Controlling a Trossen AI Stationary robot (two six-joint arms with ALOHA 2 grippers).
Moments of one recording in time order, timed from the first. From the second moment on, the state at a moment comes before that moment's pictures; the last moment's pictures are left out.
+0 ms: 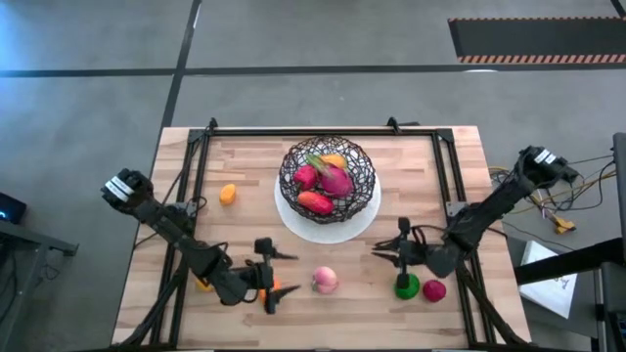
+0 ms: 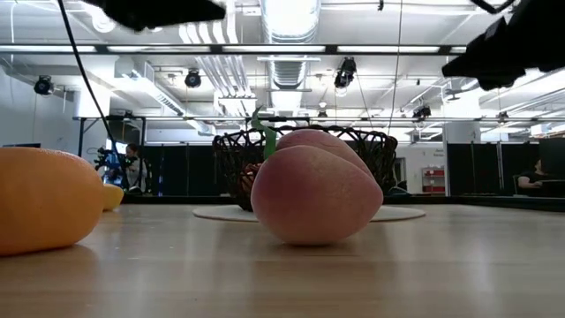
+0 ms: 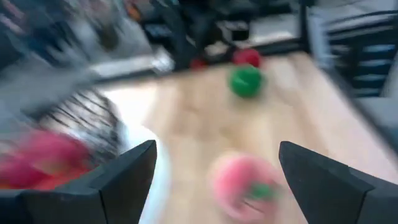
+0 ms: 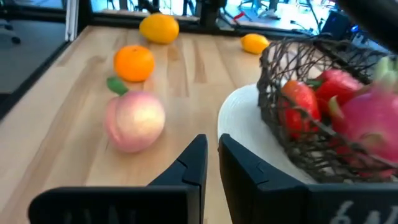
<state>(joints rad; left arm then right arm) -0.70 1.54 0.79 0.38 -0.81 -0.12 0.72 1.21 0.42 0.31 0.76 0.25</state>
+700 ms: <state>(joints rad) -0.69 1.97 1.02 0.33 -0.83 -0.46 0.70 1.46 0.50 0.51 0.79 0.04</state>
